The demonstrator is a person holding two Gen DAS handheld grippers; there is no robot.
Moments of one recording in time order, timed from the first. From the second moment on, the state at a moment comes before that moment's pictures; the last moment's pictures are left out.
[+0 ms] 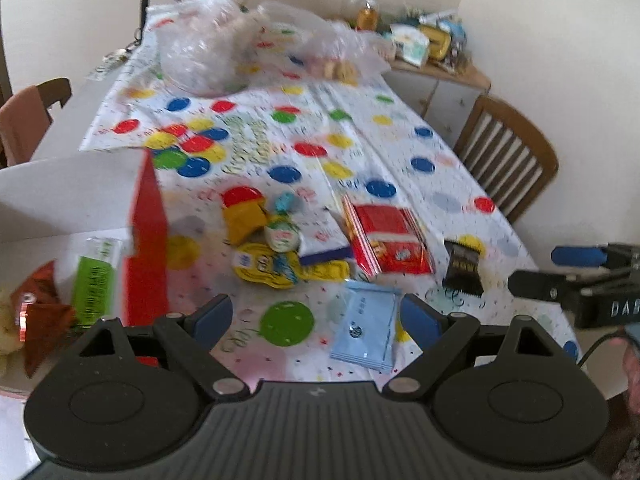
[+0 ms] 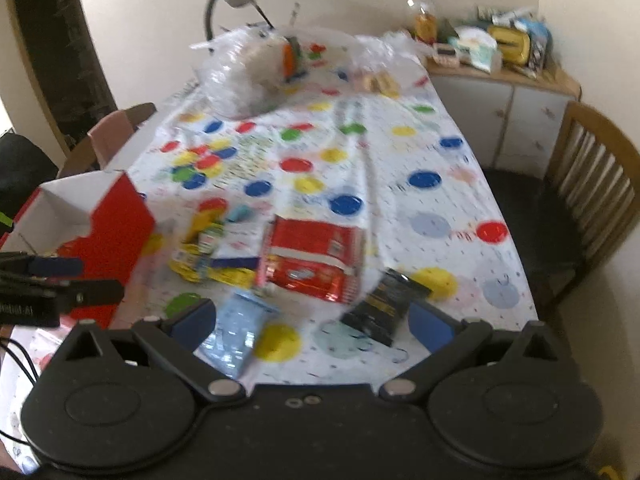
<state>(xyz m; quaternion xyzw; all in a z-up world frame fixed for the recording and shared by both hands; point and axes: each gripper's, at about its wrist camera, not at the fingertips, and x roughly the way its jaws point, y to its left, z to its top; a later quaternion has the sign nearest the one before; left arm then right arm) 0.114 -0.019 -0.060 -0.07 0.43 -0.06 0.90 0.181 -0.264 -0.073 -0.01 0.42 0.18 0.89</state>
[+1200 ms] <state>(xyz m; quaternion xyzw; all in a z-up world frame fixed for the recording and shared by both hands) 0.193 -0.104 -0.152 0.04 0.53 -0.06 0.84 0.282 -0.267 -0.166 0.04 0.52 0.09 0.85</state>
